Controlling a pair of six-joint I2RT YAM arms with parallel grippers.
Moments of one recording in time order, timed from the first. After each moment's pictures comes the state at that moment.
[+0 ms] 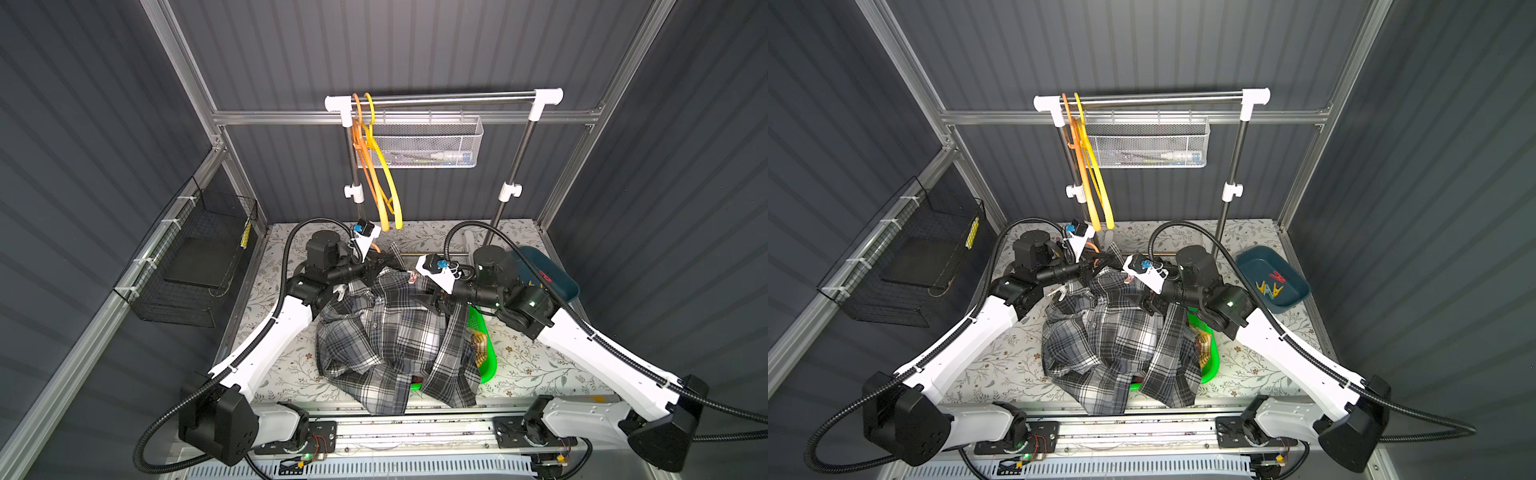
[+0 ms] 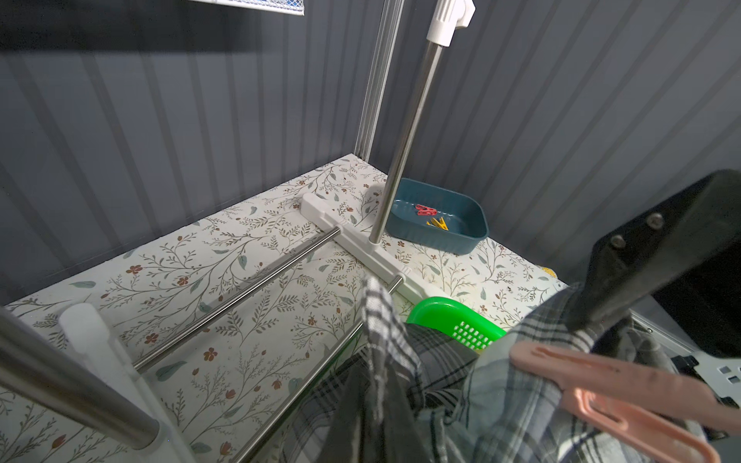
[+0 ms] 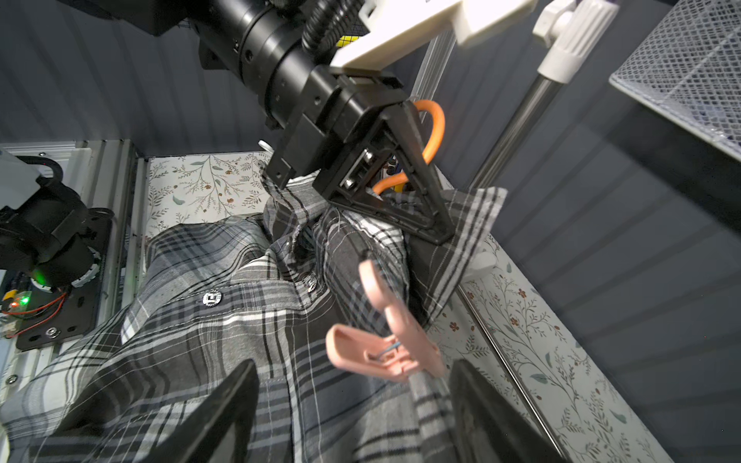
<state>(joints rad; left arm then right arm) -0.43 1.32 1.13 -0.12 0.62 -0.04 0.75 1.21 1.19 -0.35 -0.31 -0.40</state>
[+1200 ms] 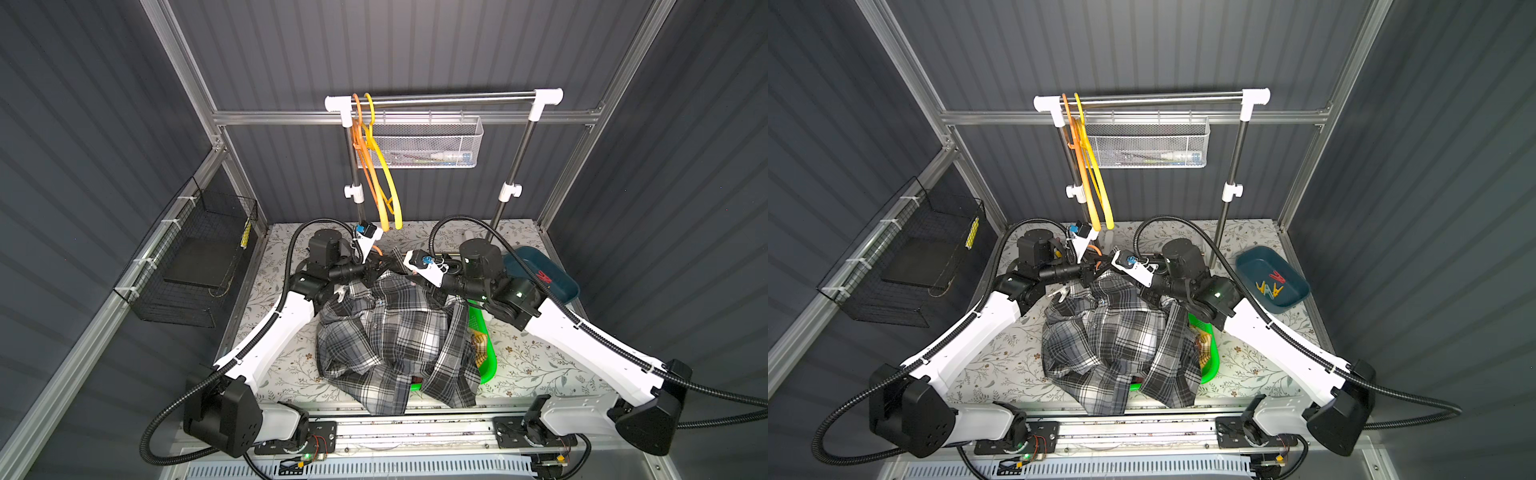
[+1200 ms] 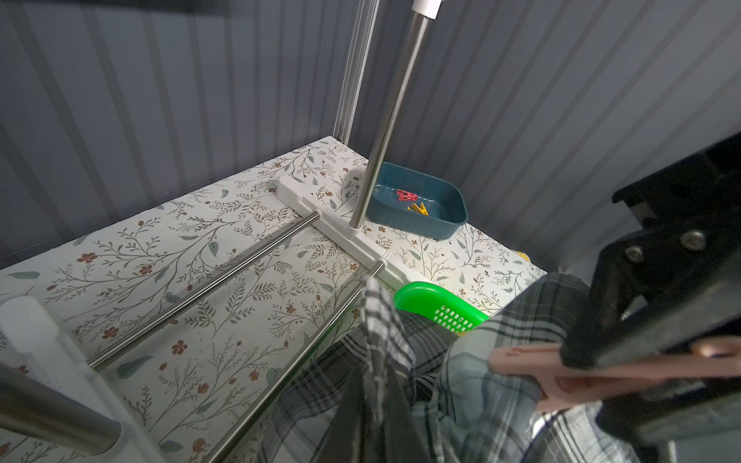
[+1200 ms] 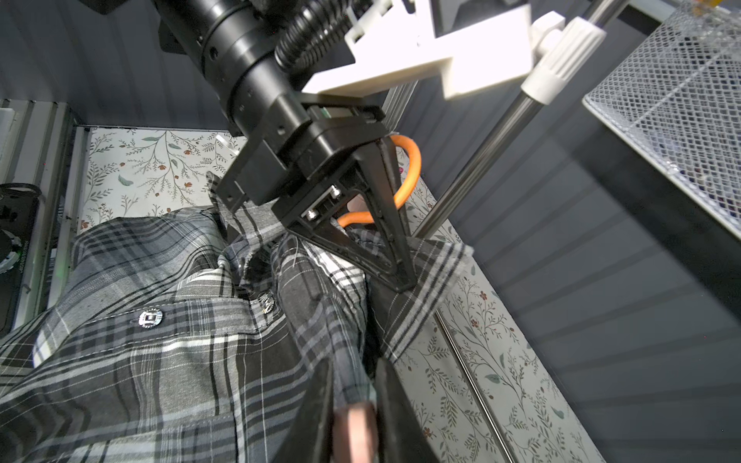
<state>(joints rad) -0.41 1.35 1.15 -0.16 0.70 -0.04 0.78 1.30 1.28 -0.38 -0.20 -0.48</state>
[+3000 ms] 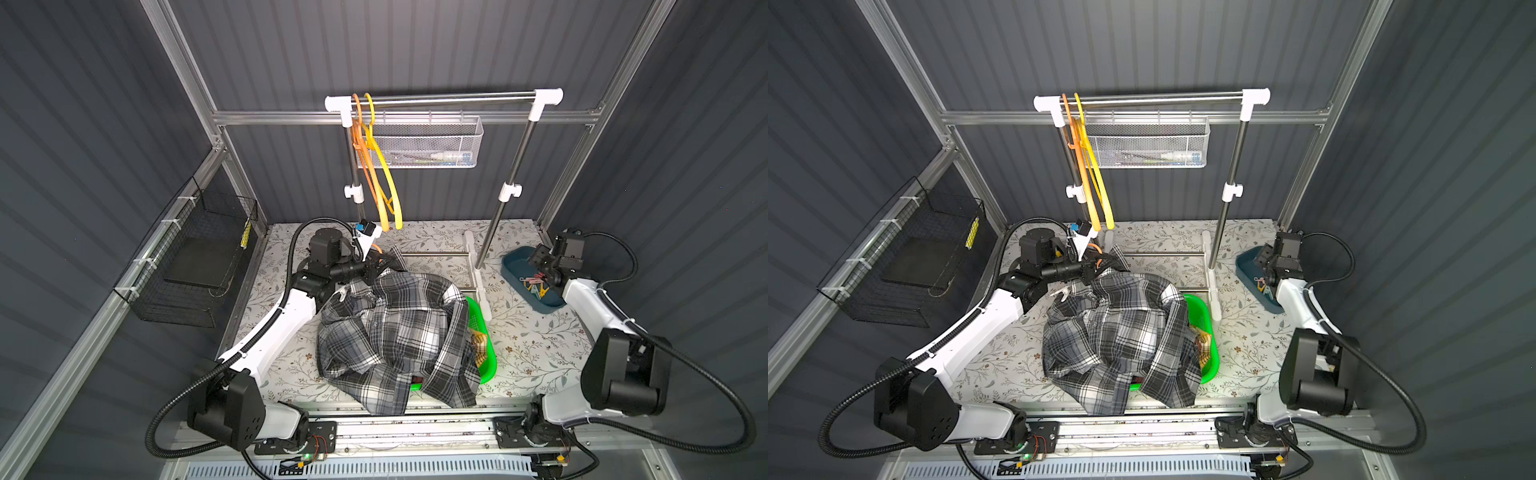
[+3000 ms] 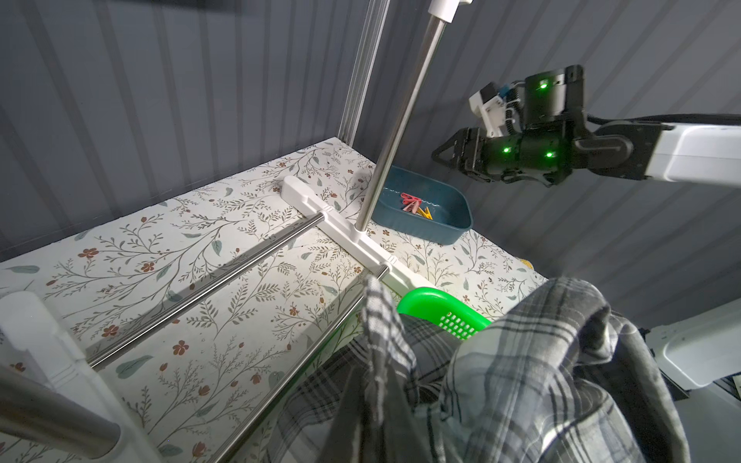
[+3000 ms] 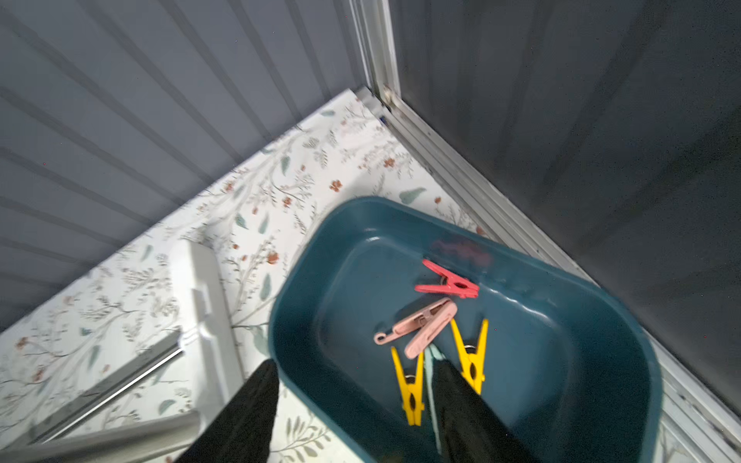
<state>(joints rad) -0.40 1.39 1.15 -0.12 0.70 -0.06 -0.17 1.44 1.06 -0.16 0.09 0.38</state>
